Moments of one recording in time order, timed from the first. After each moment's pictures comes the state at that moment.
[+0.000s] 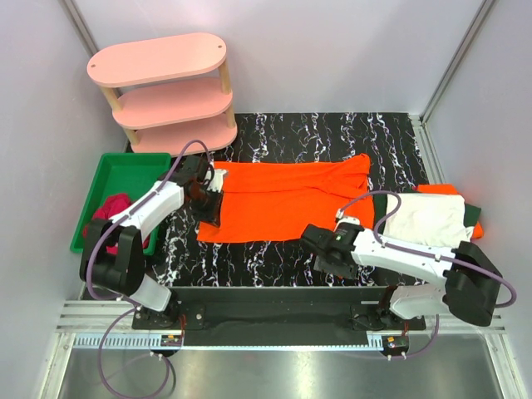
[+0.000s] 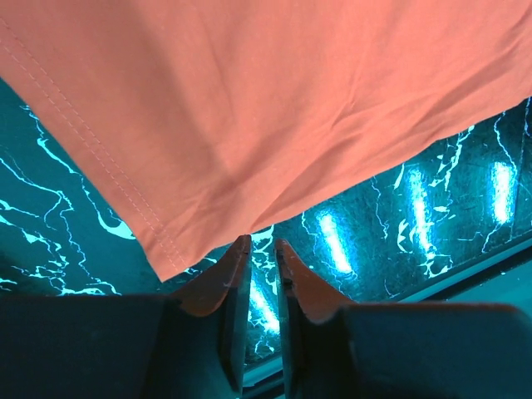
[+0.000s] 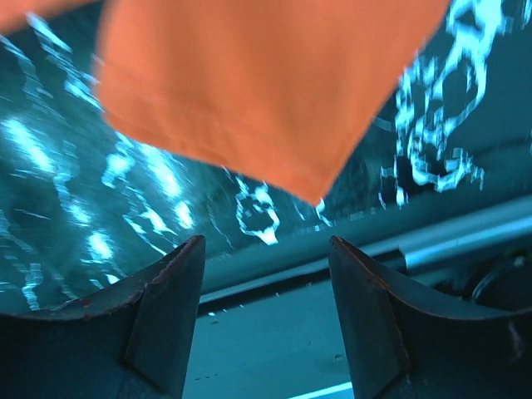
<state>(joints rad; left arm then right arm) -0.29 1.52 1.03 -0.76 0.27 -0.01 0.99 1.28 0.82 -1.03 0.38 1.26</state>
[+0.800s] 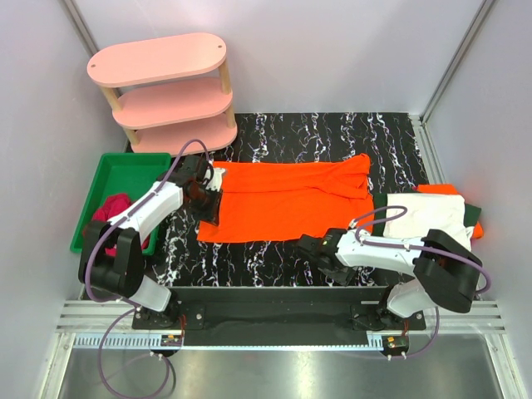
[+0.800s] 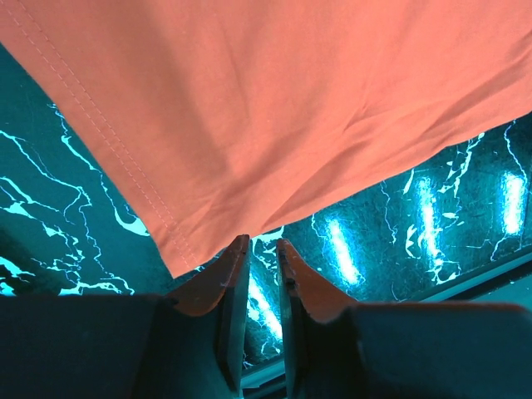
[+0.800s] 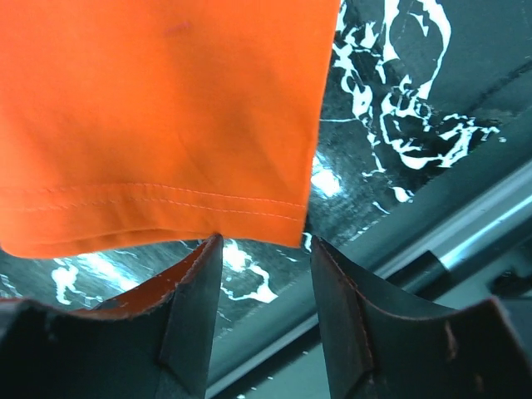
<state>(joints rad) -0.29 1.50 1.03 -0.76 0.24 -0.01 1.03 1.44 0.74 -1.03 0.44 1.70</state>
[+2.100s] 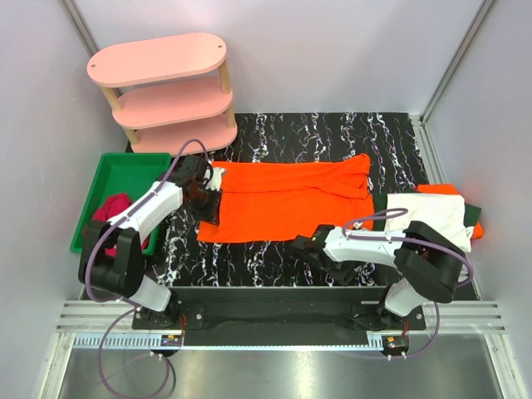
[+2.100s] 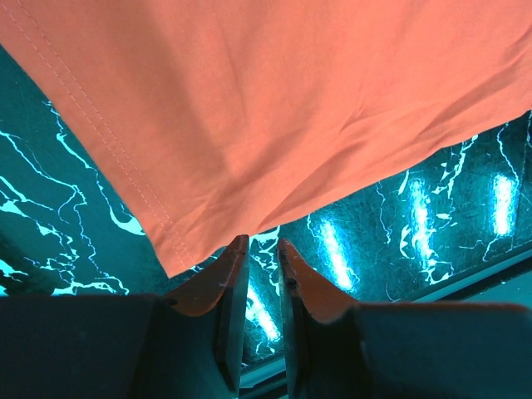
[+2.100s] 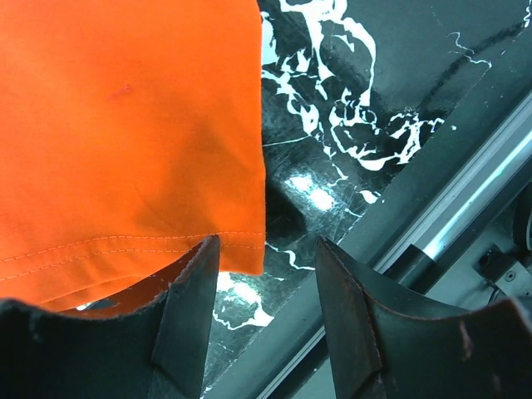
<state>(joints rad) -0.28 1.50 1.03 -0.76 0.25 -0.03 1.03 1.56 0.81 -1.16 0.50 1.93</state>
